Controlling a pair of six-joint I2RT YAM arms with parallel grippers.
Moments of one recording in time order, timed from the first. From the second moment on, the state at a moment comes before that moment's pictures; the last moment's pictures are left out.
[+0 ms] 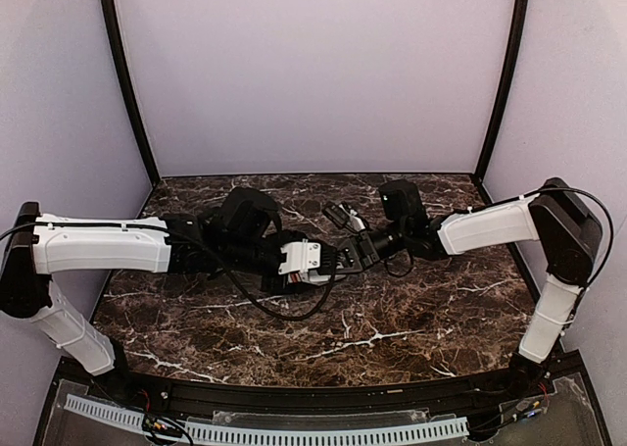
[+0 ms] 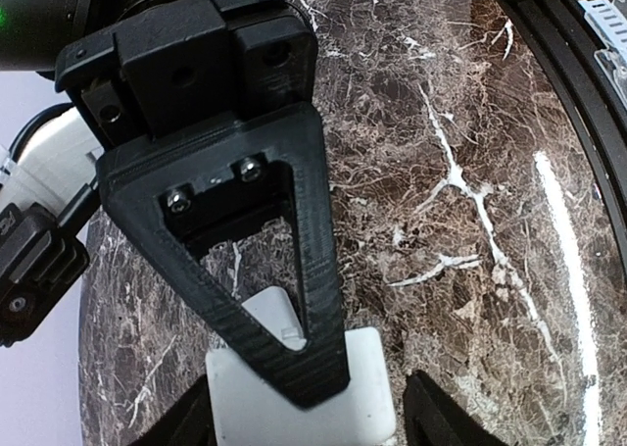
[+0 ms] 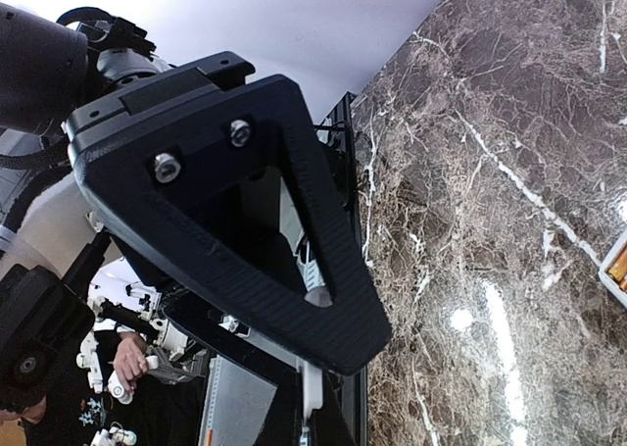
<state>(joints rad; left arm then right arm) -1.01 1.51 1.07 -0.23 0.14 0.75 0.74 1.78 1.00 0.31 -1.20 0.58</state>
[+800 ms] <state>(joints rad) -0.86 1.51 1.00 -0.22 0.20 0.56 0.59 1.79 0.97 0.36 -1.13 0.59</state>
